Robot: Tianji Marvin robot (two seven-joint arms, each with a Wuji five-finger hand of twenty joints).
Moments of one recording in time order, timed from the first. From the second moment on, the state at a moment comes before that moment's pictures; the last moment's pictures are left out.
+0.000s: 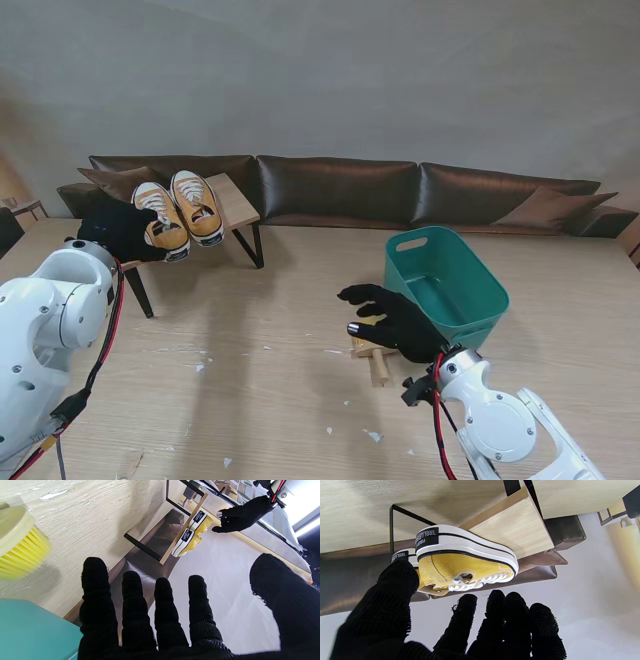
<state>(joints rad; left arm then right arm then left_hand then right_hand) 1.43 -1.03 -1.48 -1.77 1.22 0.13 -0.38 -1.68 -1.12 1.25 -1.77 -0.19 -0.18 0.07 0.65 -0.44 0.40 -0.03 0.56 0.20 0.13 0.35 0.55 0.35 0.56 1.19 0.40 0.31 1.14 1.09 0.17 0.26 1.33 1.09 0.27 -0.54 0.92 -0.07 0.43 -0.04 0.48 0.50 0.49 0.12 0.52 0.44 0.62 0.21 0.24 0.36 0.63 0.33 0.57 0.67</state>
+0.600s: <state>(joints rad) 1.43 -1.03 -1.44 -1.76 1.24 0.20 -0.41 -1.68 -1.11 1.23 -1.77 -0.17 -0.17 0.09 0.65 -0.45 0.43 -0.03 0.61 0.20 0.16 0.39 0.55 0.35 0.58 1.20 0.40 0.31 1.14 1.09 0.17 0.26 1.33 1.09 0.27 -0.53 0.92 -0.07 0.43 -0.04 0.48 0.50 0.49 0.12 0.52 0.44 0.62 0.21 0.24 0.36 0.63 0.33 0.57 0.67</state>
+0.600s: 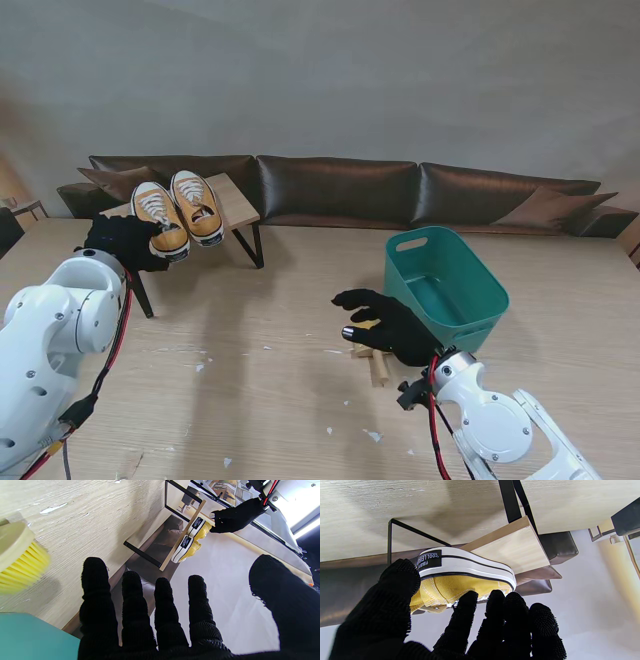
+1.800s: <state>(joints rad) 1.36 -1.03 -1.33 -1.61 1.19 0.27 -0.28 -1.68 -1.11 1.22 -1.75 -0.14 -0.16 0.10 0.65 -0.49 0.51 -0.04 0.58 0.14 0.27 0.55 0.51 0.34 0.63 1.25 0.40 0.31 1.14 1.09 0.15 0.26 1.33 1.06 0.27 -0.53 0.92 -0.07 0.44 -0.01 0.49 0.50 0.50 0.14 0.52 0.44 0.62 0.21 0.24 0.36 0.63 0.33 0.57 0.67</state>
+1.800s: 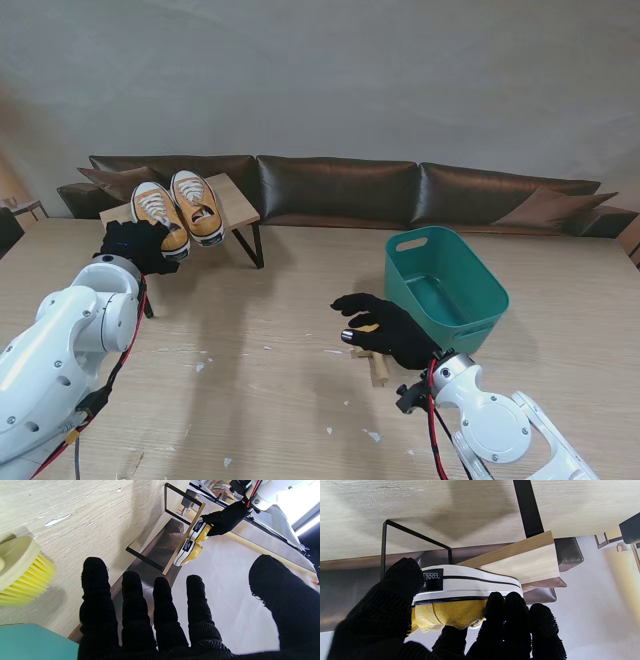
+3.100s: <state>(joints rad) 1.33 -1.05 -1.27 -1.41 1.26 0.23 0.19 -1.67 -1.12 1.21 -1.73 -0.10 -0.15 0.09 0.64 -0.83 0.78 -0.21 0.84 0.16 1.16 1.44 0.95 0.32 0.96 1.41 0.90 0.29 1.39 0.95 0.58 0.37 1.52 0.84 0.27 -0.49 0.93 -0.07 0.44 0.04 0.53 0.49 0.51 0.14 0.52 0.44 0.63 0.23 0.25 0.36 0.63 0.33 0.57 0.67</state>
